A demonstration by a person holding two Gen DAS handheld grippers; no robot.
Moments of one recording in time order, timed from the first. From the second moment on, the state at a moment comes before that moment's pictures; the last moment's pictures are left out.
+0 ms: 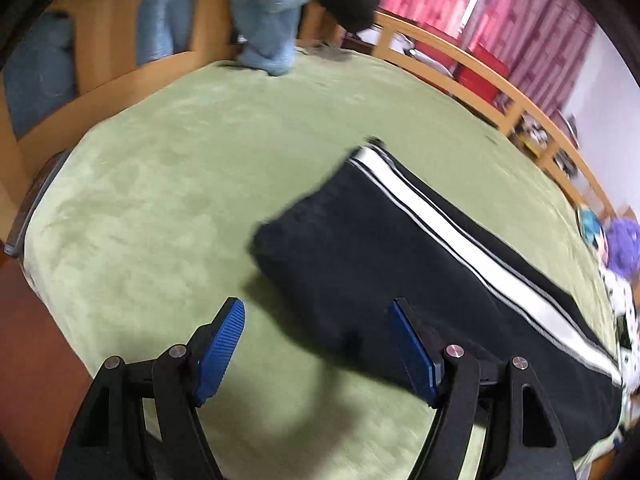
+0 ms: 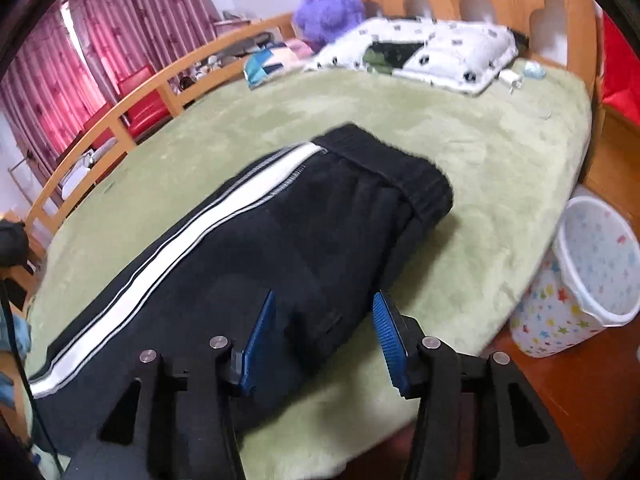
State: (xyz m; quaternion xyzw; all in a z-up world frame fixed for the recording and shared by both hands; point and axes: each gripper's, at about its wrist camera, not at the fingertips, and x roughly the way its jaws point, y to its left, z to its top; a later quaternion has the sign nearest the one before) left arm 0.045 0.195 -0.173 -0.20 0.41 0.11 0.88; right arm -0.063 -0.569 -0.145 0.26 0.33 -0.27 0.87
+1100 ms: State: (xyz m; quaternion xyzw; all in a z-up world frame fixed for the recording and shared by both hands) left arm 0.071 0.269 -0.200 -0.28 0.39 0.03 0.88; right arm -0.023 -0.393 -0.154 0.21 0.41 -0.19 0.87
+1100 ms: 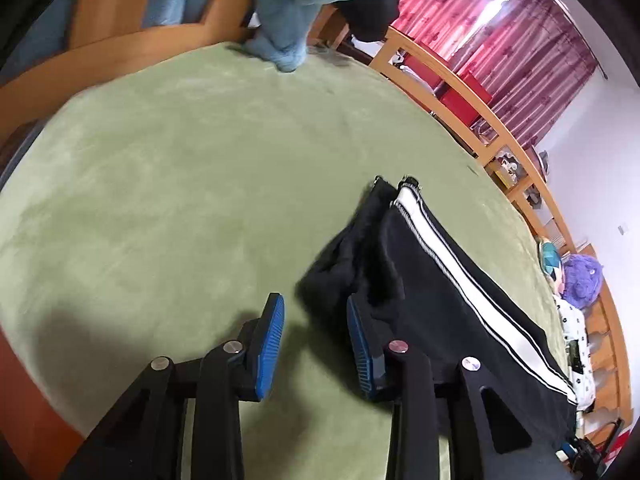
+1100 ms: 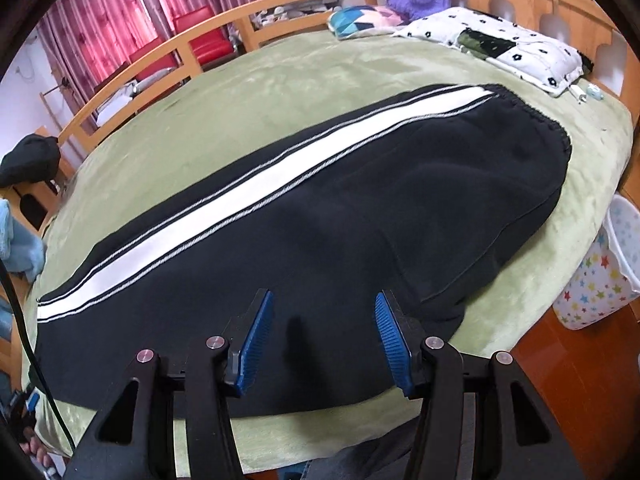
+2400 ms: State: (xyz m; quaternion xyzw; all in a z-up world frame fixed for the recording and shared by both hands) left arm 0.126 0.230 -0.136 -0.18 0.40 0.00 0.90; right arm -0.006 -0.399 -0.148 0.23 0.40 -0.19 0.87
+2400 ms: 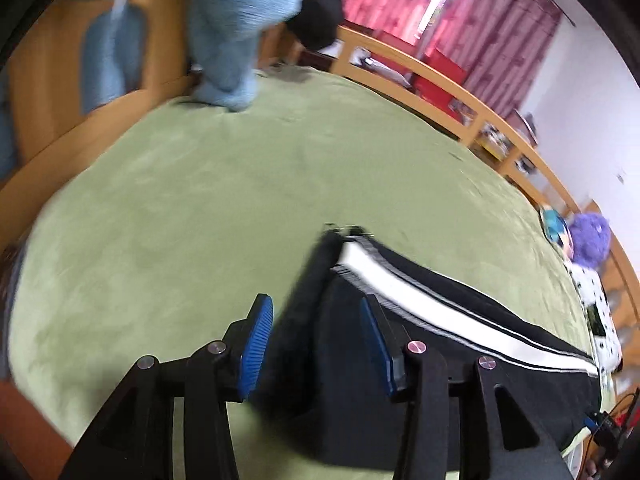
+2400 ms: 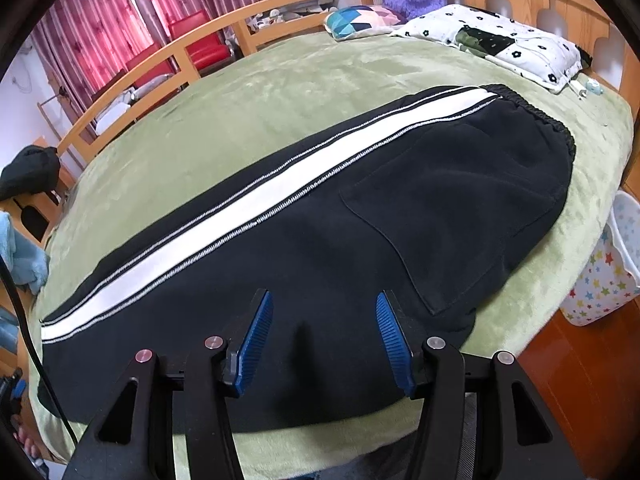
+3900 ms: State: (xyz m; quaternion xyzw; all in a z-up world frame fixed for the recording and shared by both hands) left arm 0.110 0.134 -0.201 -0.11 0.51 0.03 0.85; right arm 0.006 -0.362 -0.200 0.11 0.45 -0.13 0.87
